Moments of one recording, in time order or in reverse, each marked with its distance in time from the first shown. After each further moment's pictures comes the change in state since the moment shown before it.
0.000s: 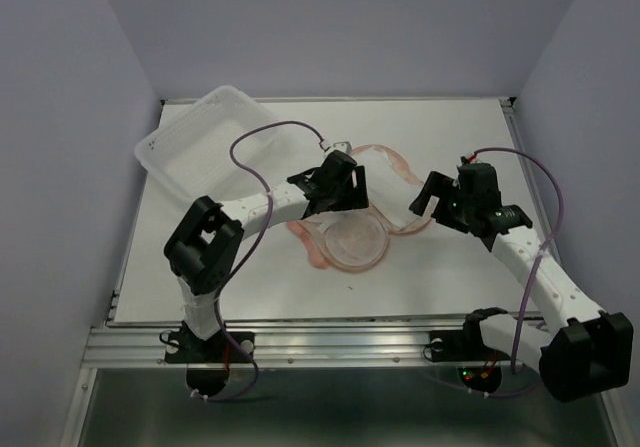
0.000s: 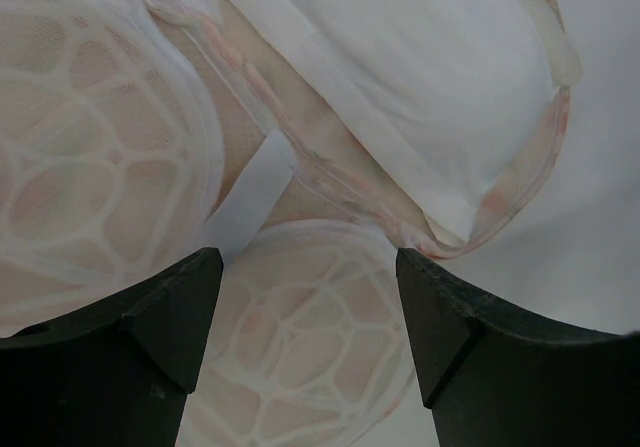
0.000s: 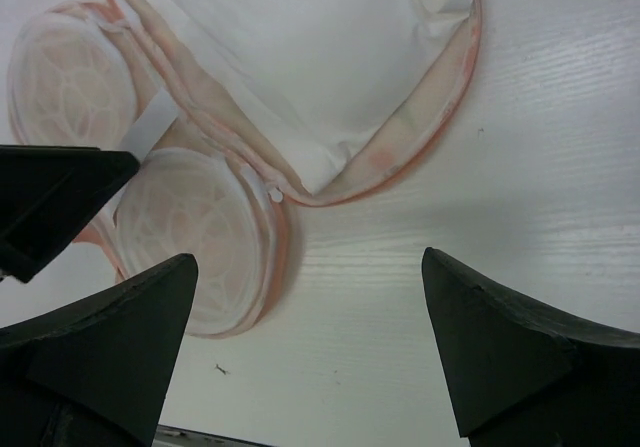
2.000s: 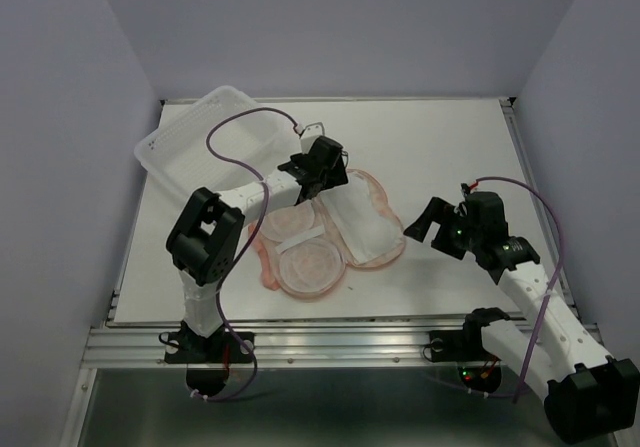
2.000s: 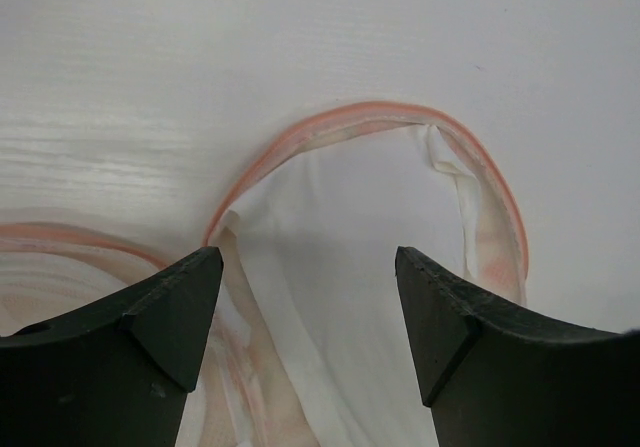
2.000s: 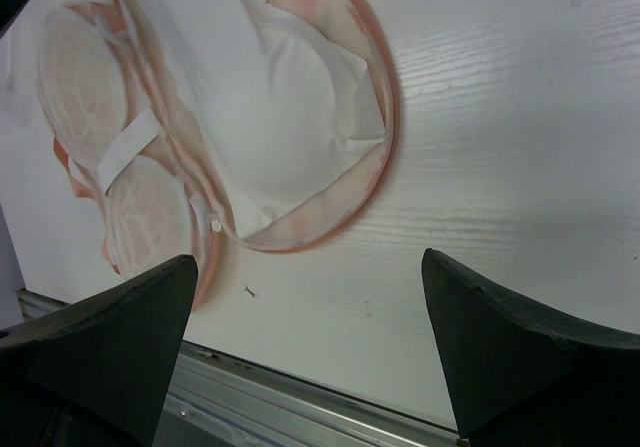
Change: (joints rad) left arm 0.108 0.074 0.058 0.025 -0.256 -0.002; right arm 0.000 -0.251 -0.215 -0.014 -0.223 0.088
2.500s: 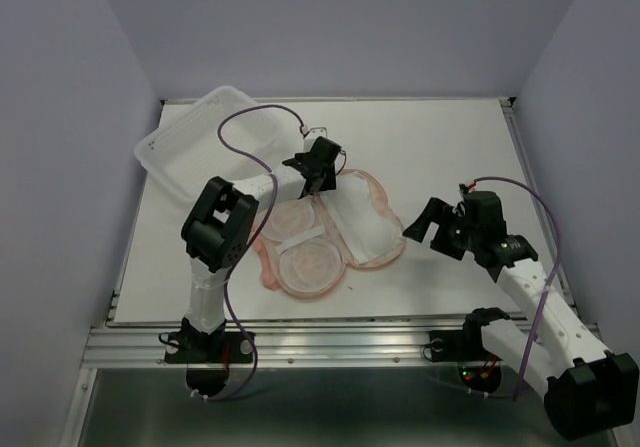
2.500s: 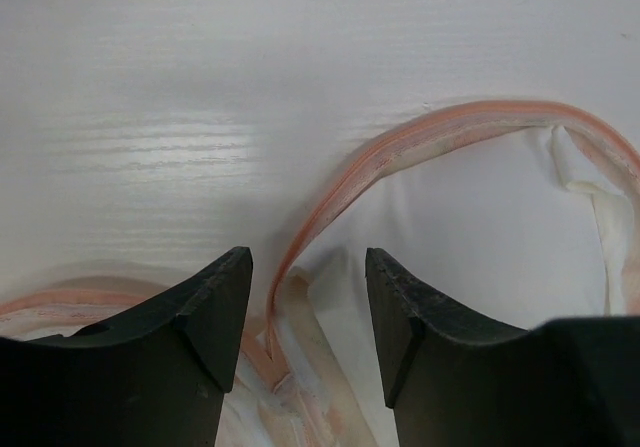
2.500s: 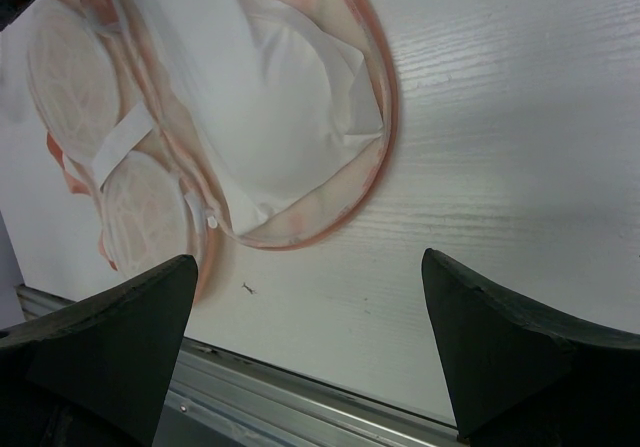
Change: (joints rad) left arm 0.043 0.134 0.072 -0.037 -0.009 0.177; right arm 0.000 0.024 0.000 0.000 -0.013 0.000
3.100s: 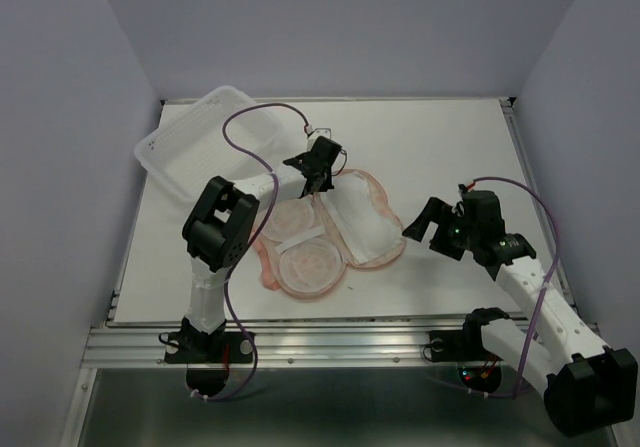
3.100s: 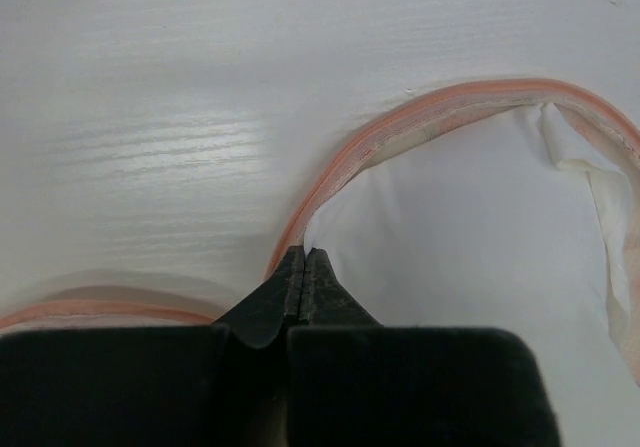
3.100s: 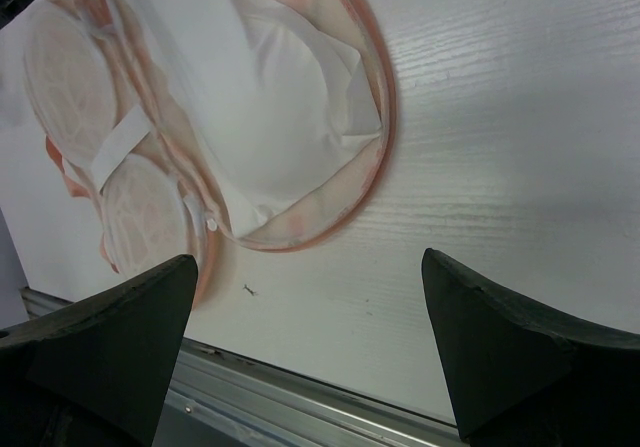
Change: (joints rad) left arm 0.000 0.014 0.014 -0.008 0.042 0.063; right arm 0.000 0.020 0.000 0.008 0.000 0.012
